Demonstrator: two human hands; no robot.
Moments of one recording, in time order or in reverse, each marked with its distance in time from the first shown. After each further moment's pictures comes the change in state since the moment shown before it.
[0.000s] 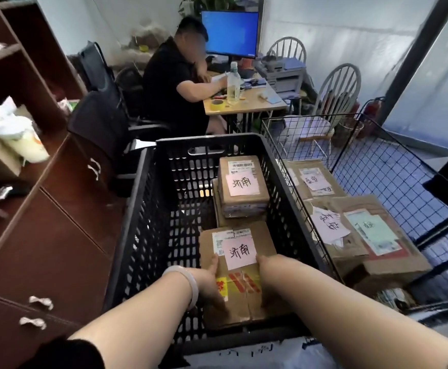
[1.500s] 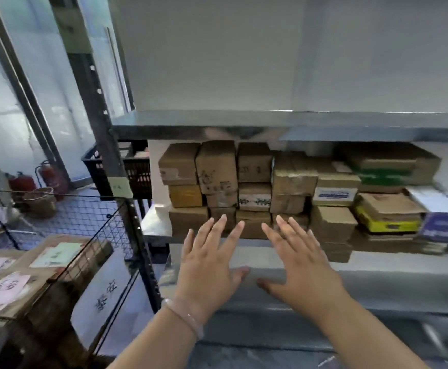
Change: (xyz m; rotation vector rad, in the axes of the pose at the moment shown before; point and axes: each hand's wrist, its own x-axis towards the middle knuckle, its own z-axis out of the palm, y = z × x) left_hand -0.248 0.290 0.297 0.546 0.817 1.735; right_hand -0.433 0.093 0.379 0.518 1.025 1.141
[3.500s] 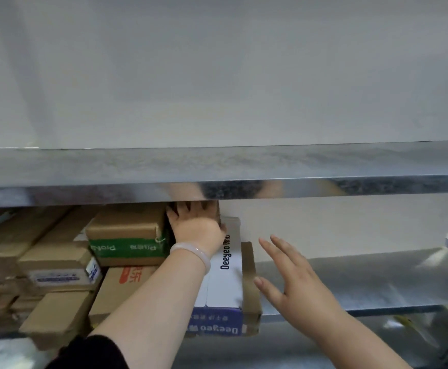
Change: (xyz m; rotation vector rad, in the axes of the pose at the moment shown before) left_hand 0.433 0.512 0.224 0.171 -0.136 -0.250; right_hand -0.007 0.635 -0.104 0.305 0.019 0.169
